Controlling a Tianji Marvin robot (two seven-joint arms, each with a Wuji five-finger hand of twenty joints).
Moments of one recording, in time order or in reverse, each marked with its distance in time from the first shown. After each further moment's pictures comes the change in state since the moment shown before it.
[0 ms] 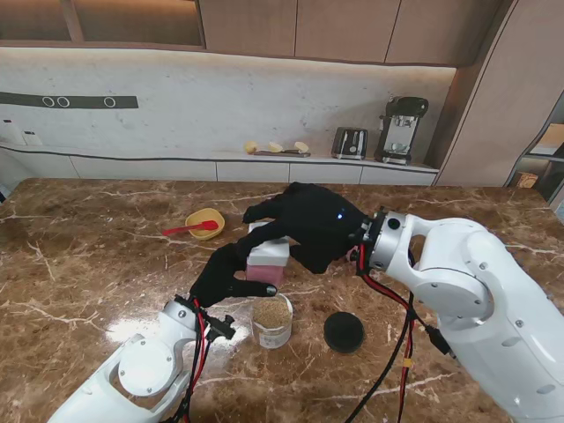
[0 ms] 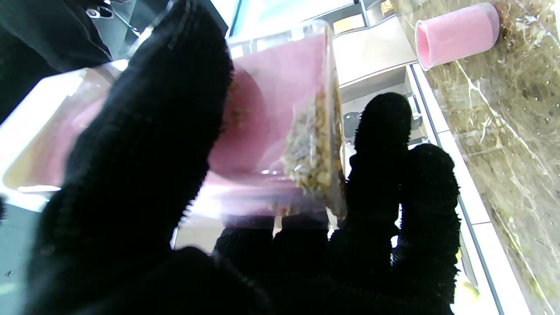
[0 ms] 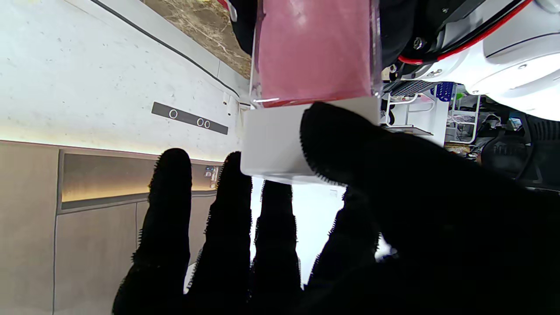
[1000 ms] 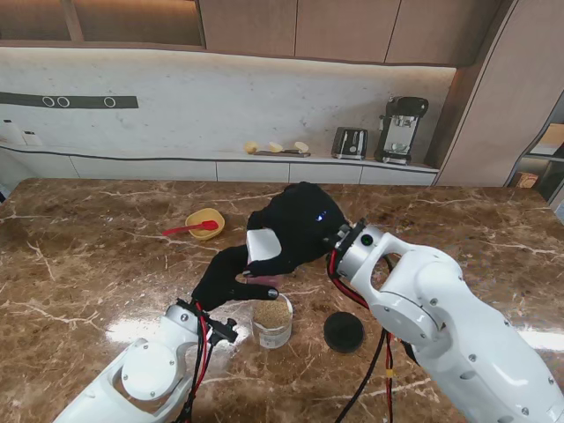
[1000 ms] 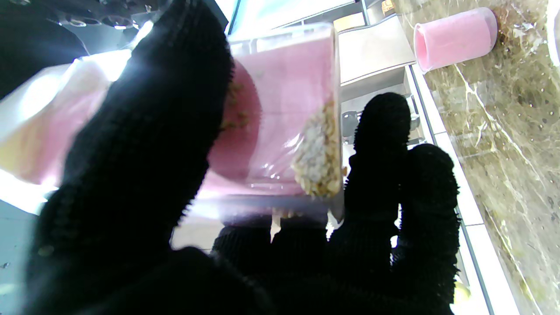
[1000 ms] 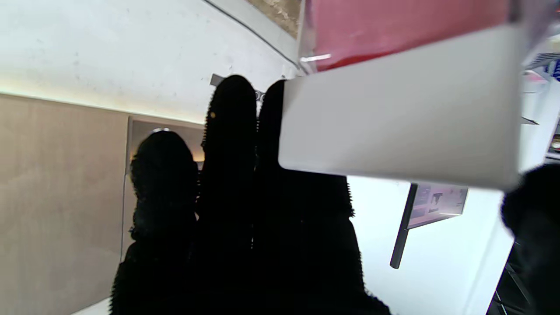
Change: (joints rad) left arm 0.006 -0.006 0.014 0.007 -0.007 -0.004 0.021; right arm -0.033 -0.033 -0.138 -0.025 -0.282 0.316 -0.234; left_hand 0.003 -0.013 0.000 0.000 0.010 -0.036 -0.001 0.000 -0.010 -0.018 0.000 0.020 0.000 -0.001 0.000 0.000 0.000 -0.002 0.000 0.000; right_hand -0.639 0.336 -0.547 0.013 0.470 0.356 0.257 -0.124 0.766 0.023 0.129 0.231 0.577 0.062 0.350 0.179 0.423 -0.032 0.612 0.026
